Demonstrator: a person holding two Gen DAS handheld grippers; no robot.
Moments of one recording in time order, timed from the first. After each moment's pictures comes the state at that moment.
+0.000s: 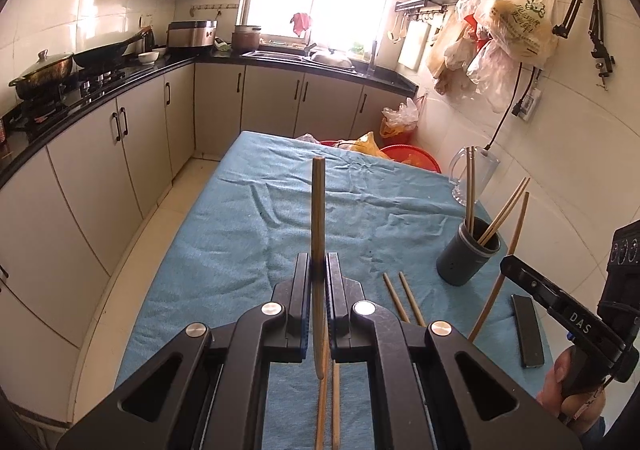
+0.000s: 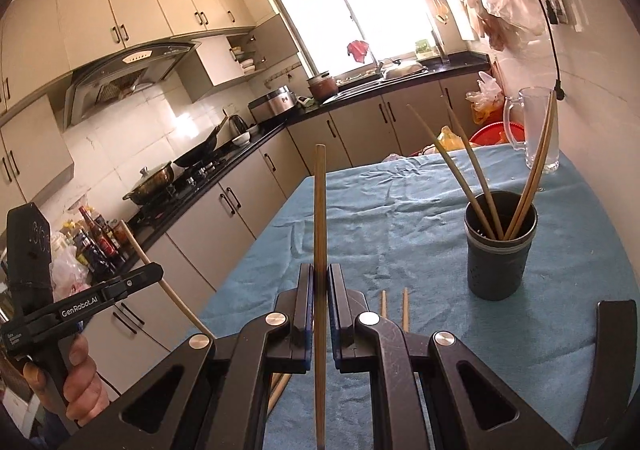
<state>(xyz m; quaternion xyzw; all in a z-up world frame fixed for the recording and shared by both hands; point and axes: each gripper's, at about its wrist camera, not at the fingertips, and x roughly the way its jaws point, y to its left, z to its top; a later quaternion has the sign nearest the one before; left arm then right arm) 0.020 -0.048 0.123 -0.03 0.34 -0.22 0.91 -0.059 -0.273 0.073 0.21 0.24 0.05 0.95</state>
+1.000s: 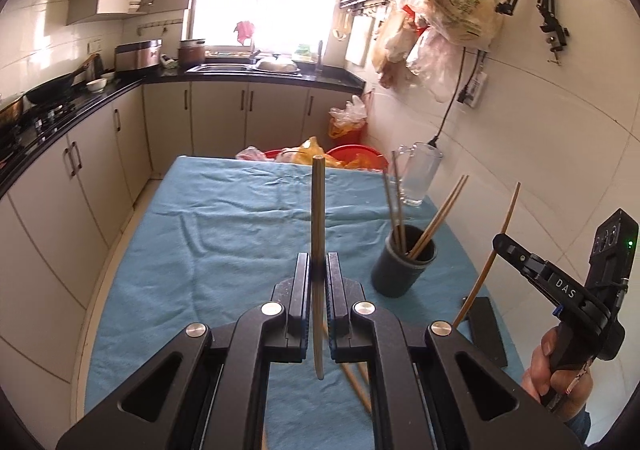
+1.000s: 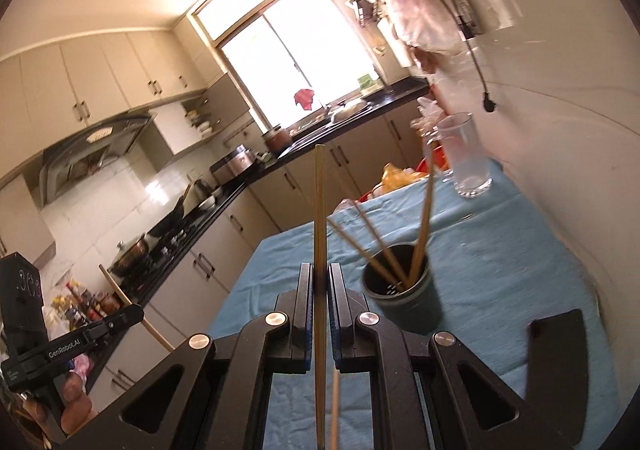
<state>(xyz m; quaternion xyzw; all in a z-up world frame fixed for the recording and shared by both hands) 0.010 -0.136 0.162 0.01 0.33 -0.30 0.90 -0.105 -0.375 0.095 0.28 0.17 -0.04 0.94</state>
